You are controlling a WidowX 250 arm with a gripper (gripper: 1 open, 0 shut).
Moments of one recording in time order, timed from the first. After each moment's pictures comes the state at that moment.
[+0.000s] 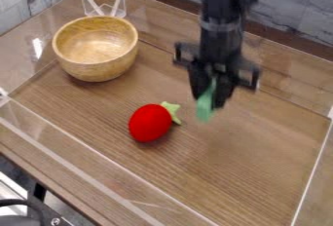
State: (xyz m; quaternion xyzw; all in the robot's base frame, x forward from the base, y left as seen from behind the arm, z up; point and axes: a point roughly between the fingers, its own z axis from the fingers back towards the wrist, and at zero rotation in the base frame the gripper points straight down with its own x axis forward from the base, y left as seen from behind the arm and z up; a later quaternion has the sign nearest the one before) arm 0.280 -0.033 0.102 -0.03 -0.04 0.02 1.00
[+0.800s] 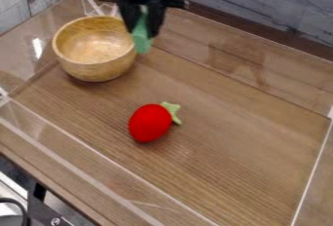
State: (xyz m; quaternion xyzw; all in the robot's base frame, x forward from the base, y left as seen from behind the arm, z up) arm 0.276 0.075 0.138 -0.02 -0.08 0.18 0.98
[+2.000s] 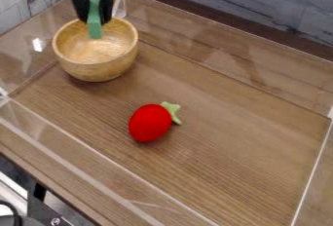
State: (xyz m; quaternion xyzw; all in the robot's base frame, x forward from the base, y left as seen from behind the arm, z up) arm 0.271 0.131 0.130 0.04 -0.05 0.30 0.95
